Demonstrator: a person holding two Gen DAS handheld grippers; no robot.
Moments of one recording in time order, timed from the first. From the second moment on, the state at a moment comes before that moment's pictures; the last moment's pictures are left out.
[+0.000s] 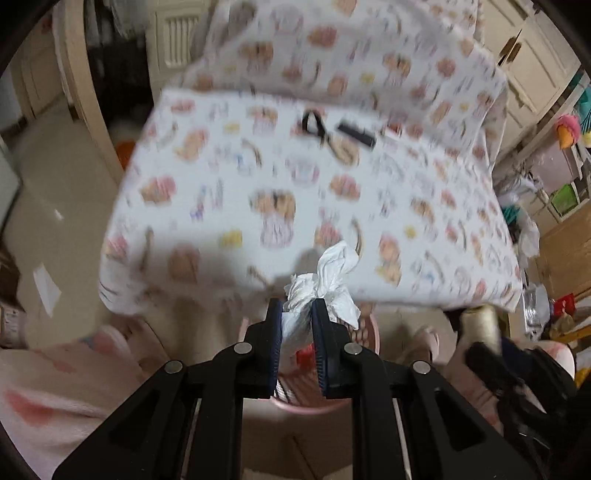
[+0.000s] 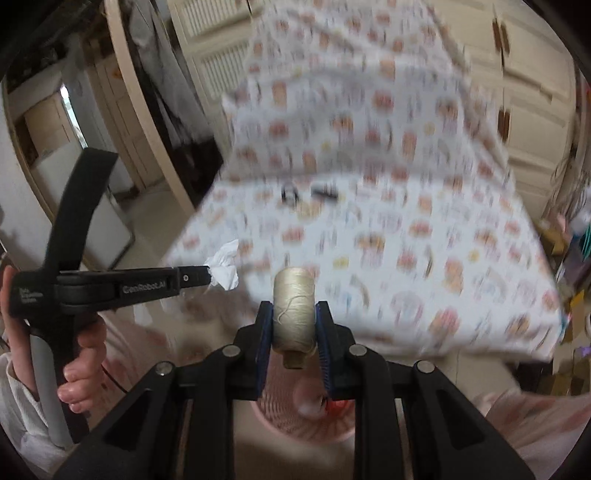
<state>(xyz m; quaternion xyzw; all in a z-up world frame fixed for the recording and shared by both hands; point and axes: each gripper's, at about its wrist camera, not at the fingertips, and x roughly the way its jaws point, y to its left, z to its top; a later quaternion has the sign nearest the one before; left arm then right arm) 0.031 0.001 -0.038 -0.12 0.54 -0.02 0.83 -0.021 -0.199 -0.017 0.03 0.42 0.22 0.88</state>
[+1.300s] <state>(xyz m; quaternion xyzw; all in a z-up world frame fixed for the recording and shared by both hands) 0.034 -0.036 -0.193 -0.09 0.72 -0.03 0.69 0.024 -0.200 -0.246 0.07 0.71 0.12 0.69</state>
